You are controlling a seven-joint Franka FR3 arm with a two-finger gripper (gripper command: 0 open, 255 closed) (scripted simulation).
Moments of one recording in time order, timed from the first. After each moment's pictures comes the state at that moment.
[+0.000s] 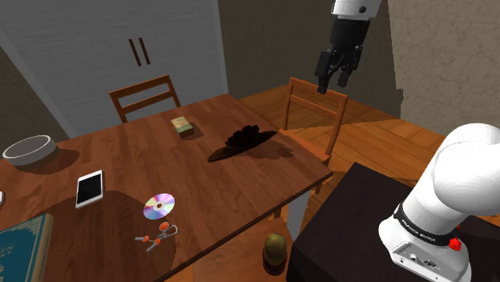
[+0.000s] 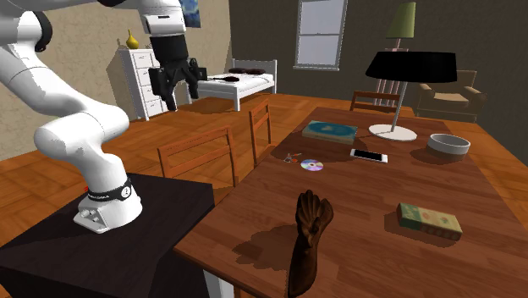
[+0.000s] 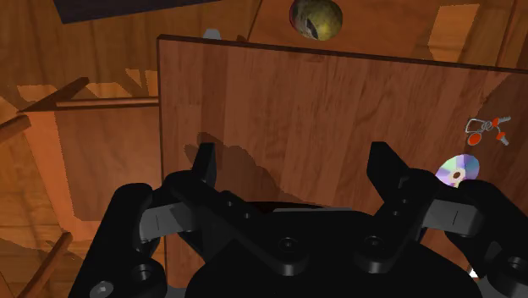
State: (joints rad) arm 0.00 -0.78 0.00 -2.38 0.10 1.64 0.14
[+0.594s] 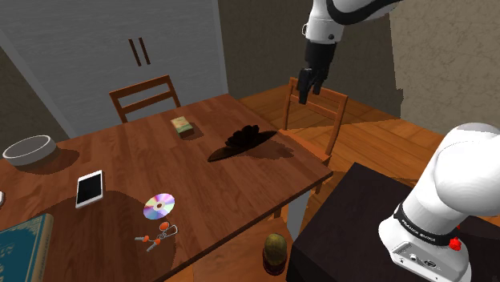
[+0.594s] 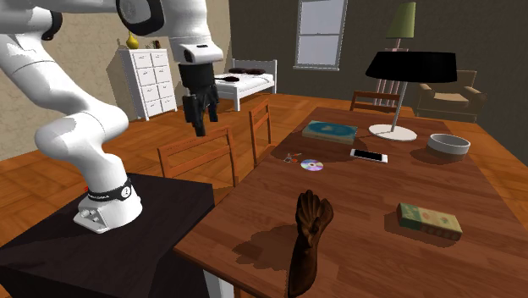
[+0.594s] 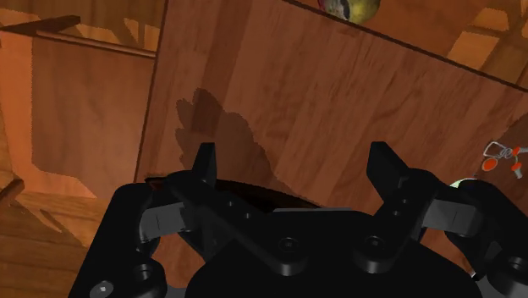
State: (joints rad) arm 0.04 -0.57 -0.05 -2.39 0.04 1.86 -0.08
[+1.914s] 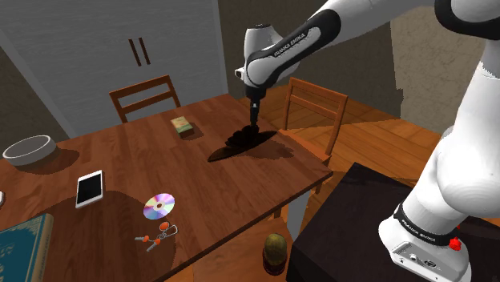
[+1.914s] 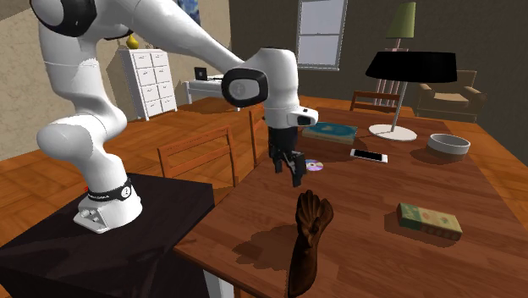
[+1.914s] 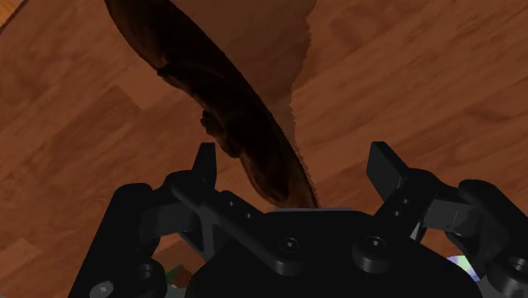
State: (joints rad) arm 0.13 0.15 -0.06 -2.05 -0.03 2.32 -0.61
